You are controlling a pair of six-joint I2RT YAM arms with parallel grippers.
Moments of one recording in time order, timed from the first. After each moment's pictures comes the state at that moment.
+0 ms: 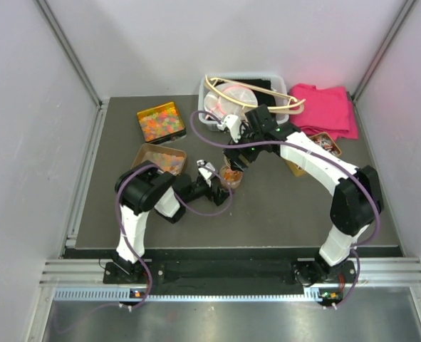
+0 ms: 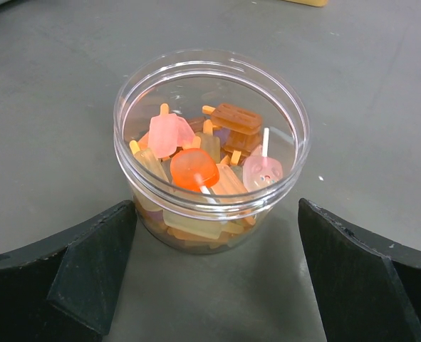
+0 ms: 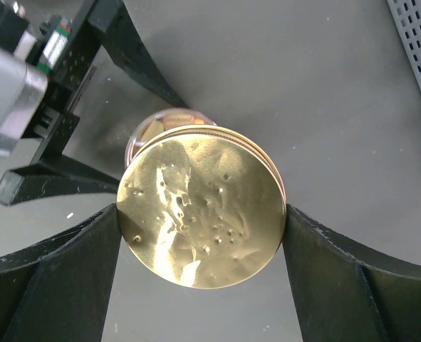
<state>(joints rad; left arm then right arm) -0.58 2.09 0.53 1.42 0.45 -0.06 0.58 1.71 1.46 -0.64 -0.30 -0.42</state>
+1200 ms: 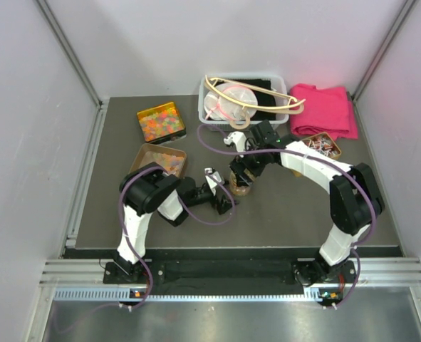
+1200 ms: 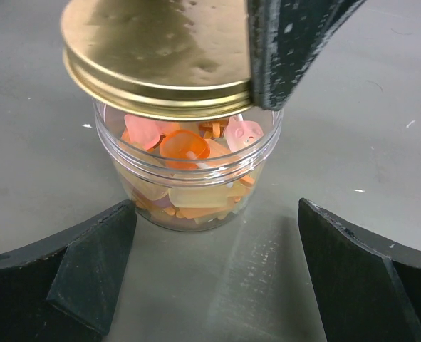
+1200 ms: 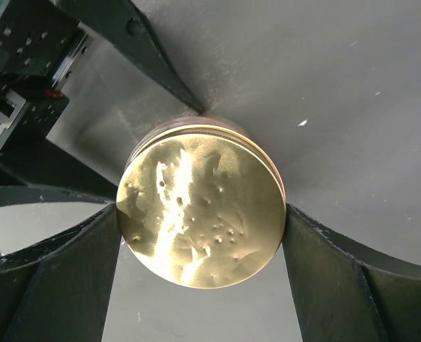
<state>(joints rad) -0.64 2.11 0.52 1.45 0.58 0.01 0.54 1.72 1.26 -0.59 -0.38 -0.39</state>
